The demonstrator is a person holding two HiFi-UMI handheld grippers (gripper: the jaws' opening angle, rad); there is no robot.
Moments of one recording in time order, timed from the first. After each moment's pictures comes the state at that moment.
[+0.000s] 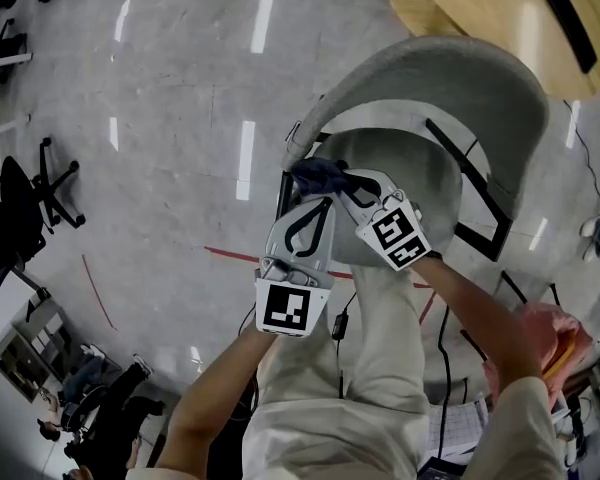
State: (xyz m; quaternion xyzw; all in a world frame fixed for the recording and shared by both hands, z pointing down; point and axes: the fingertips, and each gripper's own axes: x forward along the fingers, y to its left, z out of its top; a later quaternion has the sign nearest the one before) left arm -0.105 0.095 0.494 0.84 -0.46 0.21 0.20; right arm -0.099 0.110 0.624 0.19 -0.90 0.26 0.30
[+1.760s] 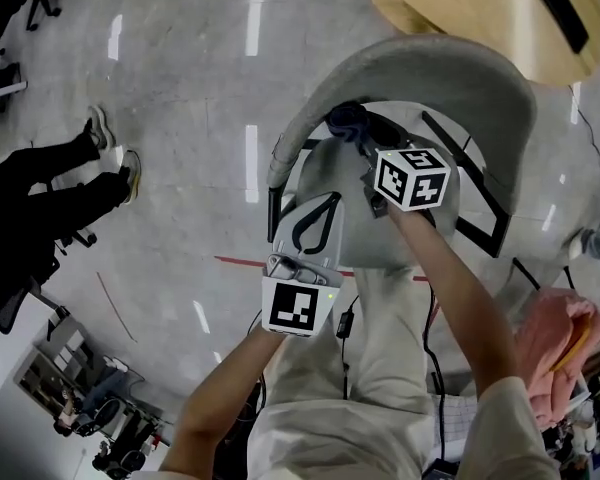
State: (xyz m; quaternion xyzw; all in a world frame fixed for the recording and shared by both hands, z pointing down) left arm -0.063 0.059 0.489 0.85 -0.43 0.20 0.21; right arm -0.026 -0.025 0.649 0.42 -0.77 0.46 0.15
